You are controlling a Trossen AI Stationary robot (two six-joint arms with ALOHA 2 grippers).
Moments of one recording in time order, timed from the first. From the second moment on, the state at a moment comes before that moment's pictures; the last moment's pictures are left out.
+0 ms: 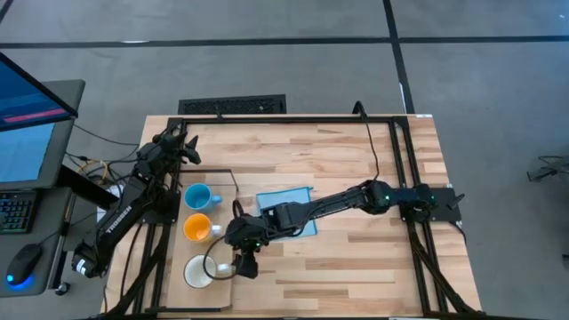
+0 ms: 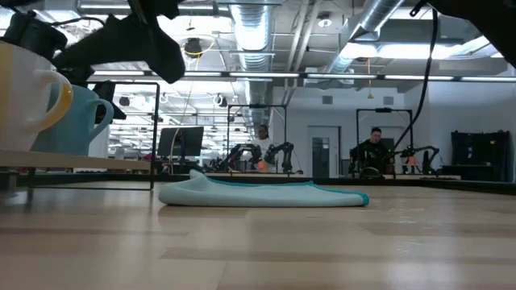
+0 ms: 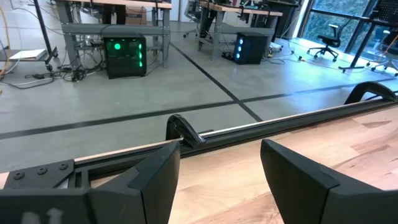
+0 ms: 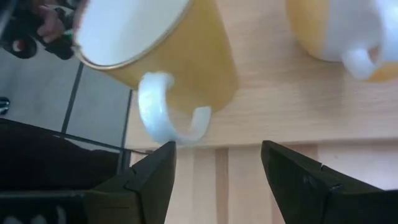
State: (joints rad) left arm 1.08 0.15 0.04 -0.07 -0.01 -0.14; right arm 0.27 2.46 2.32 -0.61 -0.20 0.37
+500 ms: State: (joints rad) left arm 1.08 0.15 0.04 -0.07 -0.01 -0.14; right arm 0.27 2.46 2.32 -0.66 -0.21 0.37
